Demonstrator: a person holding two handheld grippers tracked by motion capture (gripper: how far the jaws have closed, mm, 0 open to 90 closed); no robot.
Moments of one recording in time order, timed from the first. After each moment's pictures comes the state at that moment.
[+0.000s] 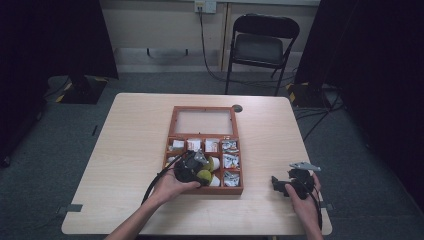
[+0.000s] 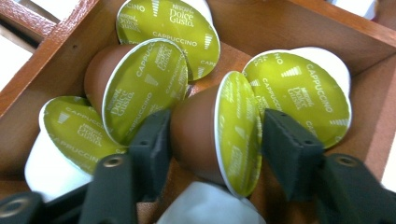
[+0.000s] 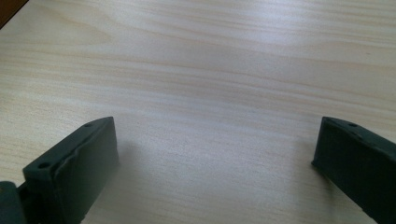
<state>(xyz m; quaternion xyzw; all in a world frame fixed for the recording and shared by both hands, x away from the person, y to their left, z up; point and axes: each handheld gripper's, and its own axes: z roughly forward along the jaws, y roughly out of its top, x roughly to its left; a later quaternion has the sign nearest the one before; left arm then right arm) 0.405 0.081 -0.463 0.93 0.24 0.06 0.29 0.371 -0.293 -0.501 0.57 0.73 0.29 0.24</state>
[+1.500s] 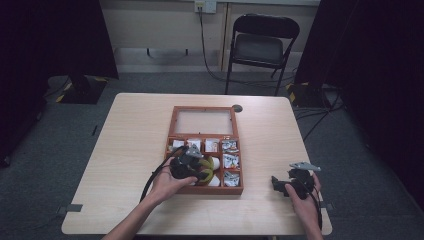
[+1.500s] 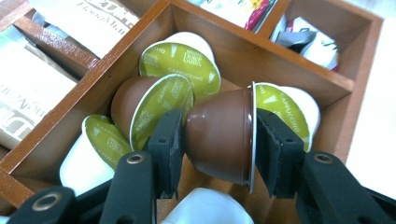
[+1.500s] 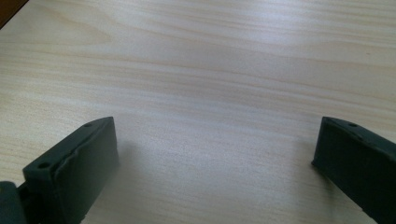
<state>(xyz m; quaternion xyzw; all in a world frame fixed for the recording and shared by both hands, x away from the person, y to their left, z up) 0.406 0.093 -0.447 0.90 0.26 0.05 0.35 0.371 -0.293 -0.501 0.57 0.73 0.30 0.24</state>
